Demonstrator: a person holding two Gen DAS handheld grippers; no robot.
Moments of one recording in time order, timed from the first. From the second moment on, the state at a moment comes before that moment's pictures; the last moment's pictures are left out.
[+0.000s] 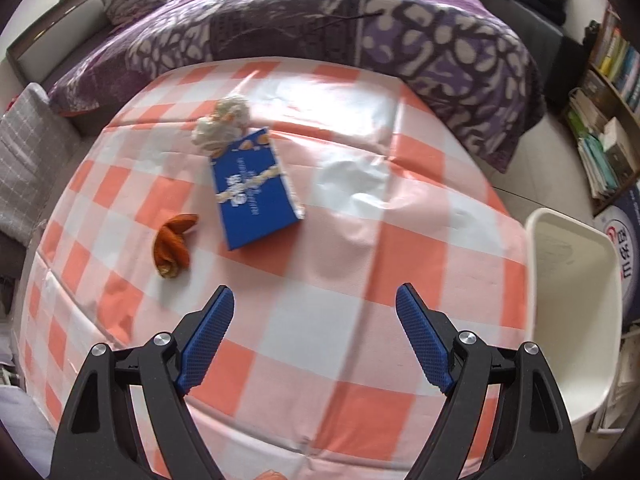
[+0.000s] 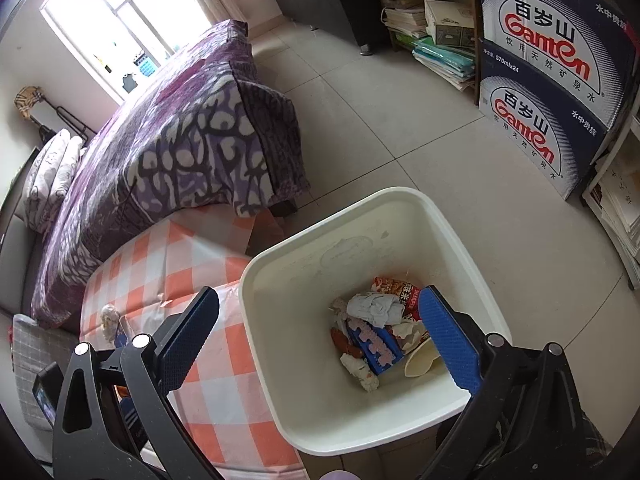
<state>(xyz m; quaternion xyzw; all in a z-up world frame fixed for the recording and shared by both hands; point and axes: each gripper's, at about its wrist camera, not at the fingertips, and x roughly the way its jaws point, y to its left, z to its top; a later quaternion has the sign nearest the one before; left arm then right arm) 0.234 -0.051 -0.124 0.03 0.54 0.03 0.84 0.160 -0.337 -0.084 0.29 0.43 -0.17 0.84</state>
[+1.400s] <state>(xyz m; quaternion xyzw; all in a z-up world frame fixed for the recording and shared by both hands) 0.244 0.163 -0.159 -0.11 0.52 0.08 0.84 0.266 -0.029 -0.162 -0.05 0.45 0.08 0.89</state>
